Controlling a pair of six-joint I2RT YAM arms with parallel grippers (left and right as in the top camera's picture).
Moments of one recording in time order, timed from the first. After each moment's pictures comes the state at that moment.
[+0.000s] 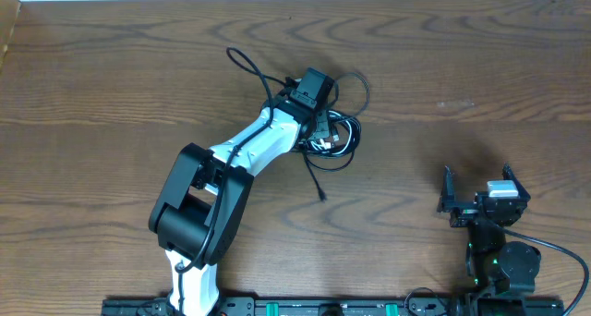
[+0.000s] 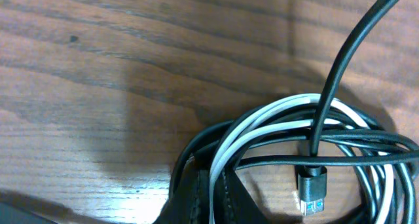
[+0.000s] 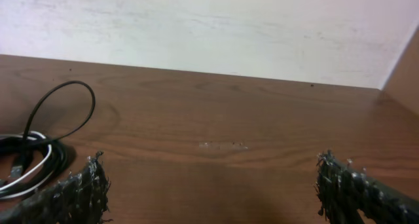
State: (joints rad) left arm -0.53 2.00 1.31 -0.48 -0.06 -0.65; right arm -0.04 0.01 0.01 -0.07 -0.04 -0.09
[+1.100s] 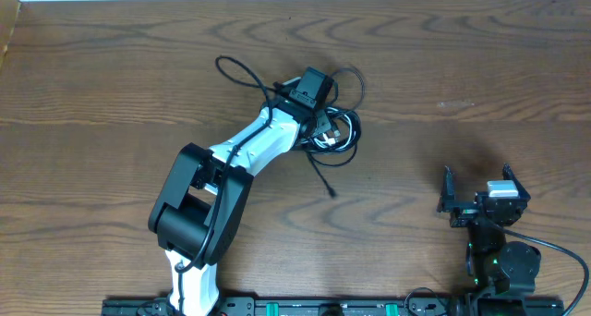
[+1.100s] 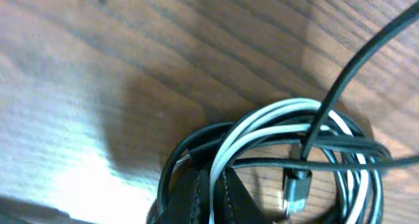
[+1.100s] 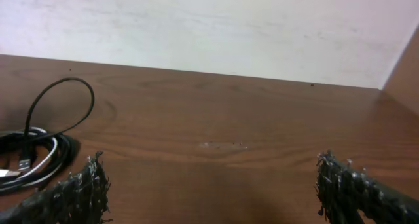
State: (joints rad) left arm -0.52 2.00 1.31 -0.47 -0.04 -0.94; right arm -0.04 0.01 0.01 -0.07 -0.04 -0.09
